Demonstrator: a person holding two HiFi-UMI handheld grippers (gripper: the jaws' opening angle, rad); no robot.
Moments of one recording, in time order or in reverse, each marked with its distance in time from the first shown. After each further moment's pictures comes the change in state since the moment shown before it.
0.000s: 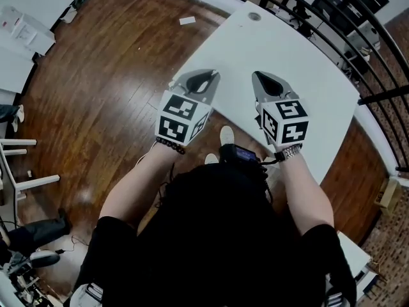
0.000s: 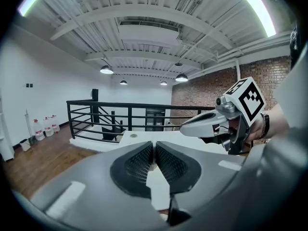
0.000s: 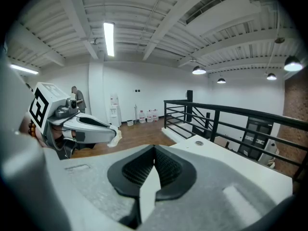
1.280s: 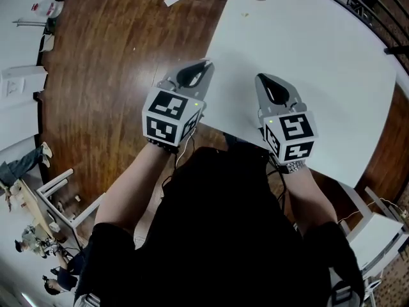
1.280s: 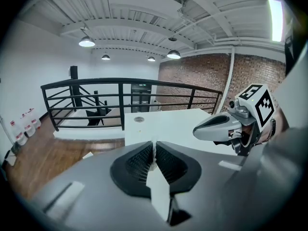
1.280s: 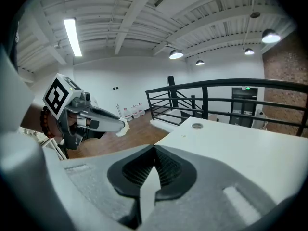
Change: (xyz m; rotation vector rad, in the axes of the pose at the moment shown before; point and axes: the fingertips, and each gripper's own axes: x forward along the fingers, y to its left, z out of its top) left arm 0.149 0.147 -0.028 0.070 0.297 -0.205; right arm 0.154 -0.052 -0.037 0.262 0.079 -0.127
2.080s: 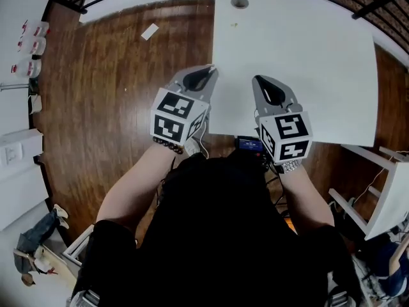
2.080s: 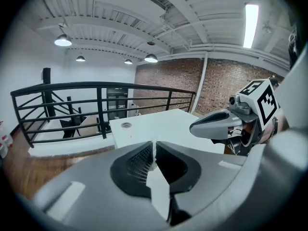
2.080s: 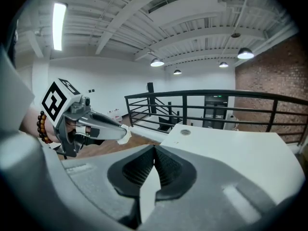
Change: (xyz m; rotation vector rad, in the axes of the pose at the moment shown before) left arm -0.017 0.040 -0.007 0.149 -0.031 -0.281; right arm 0.020 0.059 0.019 0.081 -0.067 -0.316
